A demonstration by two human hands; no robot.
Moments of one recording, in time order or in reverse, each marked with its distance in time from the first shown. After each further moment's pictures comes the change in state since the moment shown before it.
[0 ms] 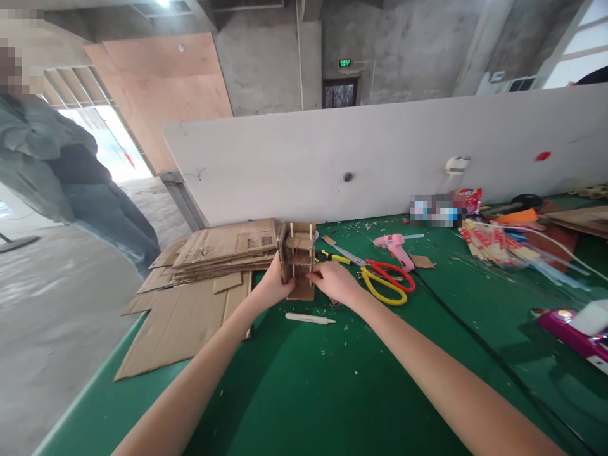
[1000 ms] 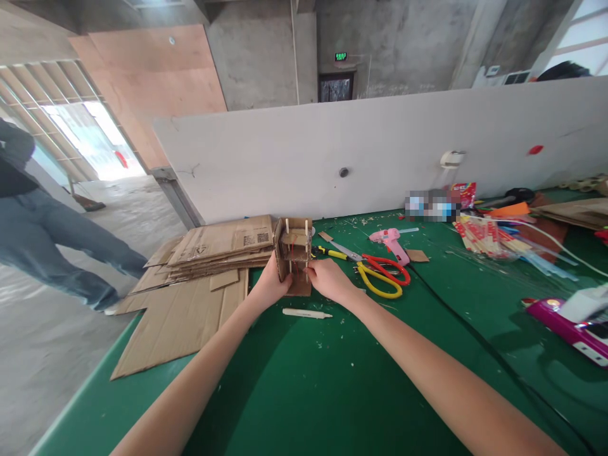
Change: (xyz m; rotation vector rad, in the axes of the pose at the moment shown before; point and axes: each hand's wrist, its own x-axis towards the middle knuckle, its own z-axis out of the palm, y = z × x) left_hand -0.007 -0.002 0.010 0.065 0.043 -0.050; right_hand 0.000 0.003 0.016 -0.072 0.026 -0.018
